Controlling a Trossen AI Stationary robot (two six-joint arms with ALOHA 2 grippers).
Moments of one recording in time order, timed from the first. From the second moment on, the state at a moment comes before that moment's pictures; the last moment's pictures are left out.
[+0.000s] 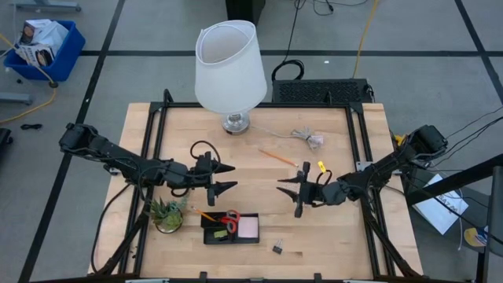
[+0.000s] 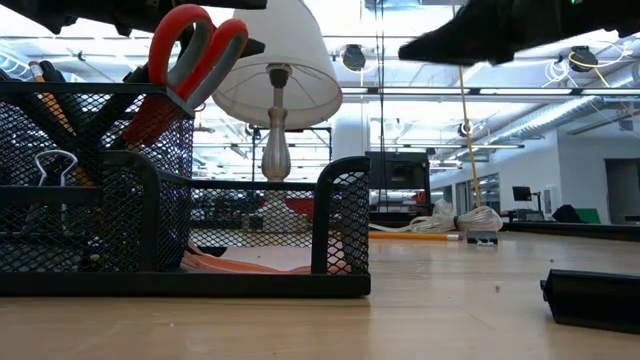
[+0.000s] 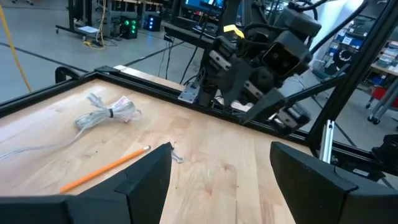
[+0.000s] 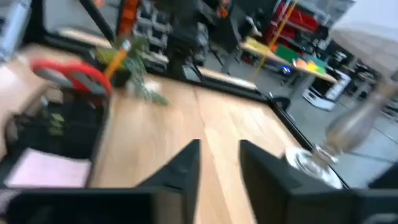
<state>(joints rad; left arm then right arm) -0.30 1.21 0.54 0.56 -0.39 -0.33 0.46 1.34 0.52 0.61 0.69 -0.19</state>
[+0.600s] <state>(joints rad) -0.29 1.21 0.54 0.53 -0.39 -0.35 0.46 1.34 0.29 0.53 0.50 0.31</state>
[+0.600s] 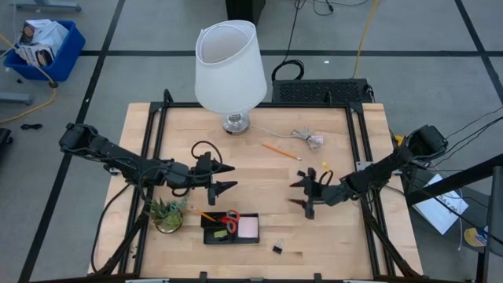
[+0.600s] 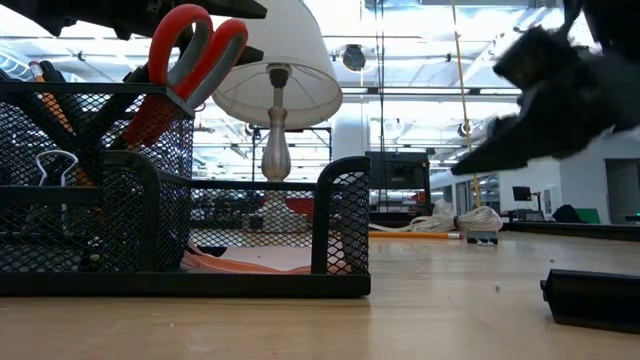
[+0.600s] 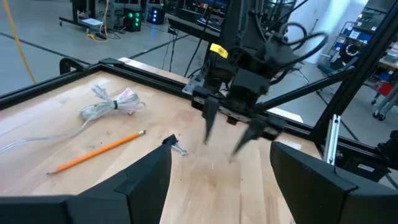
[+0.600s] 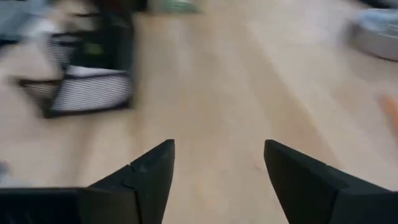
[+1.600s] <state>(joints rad) -0.29 1.21 0.54 0.53 -0.39 -0.37 0.44 1.35 0.02 0.62 0.76 0.51</state>
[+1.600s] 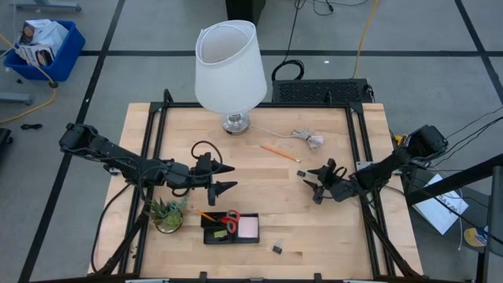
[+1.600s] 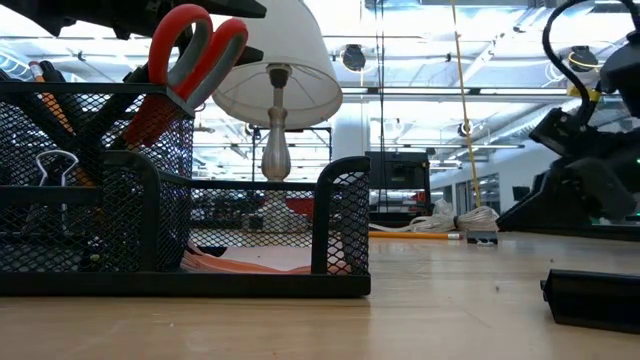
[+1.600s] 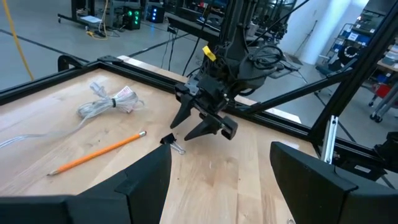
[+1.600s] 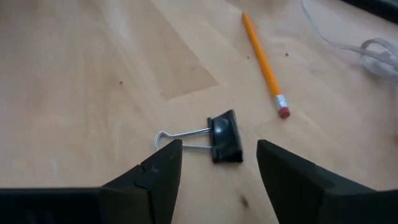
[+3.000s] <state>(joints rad) -0.29 1.21 0.54 0.51 -0.39 -0.37 0.33 1.44 0.14 0.64 0.31 0.38</state>
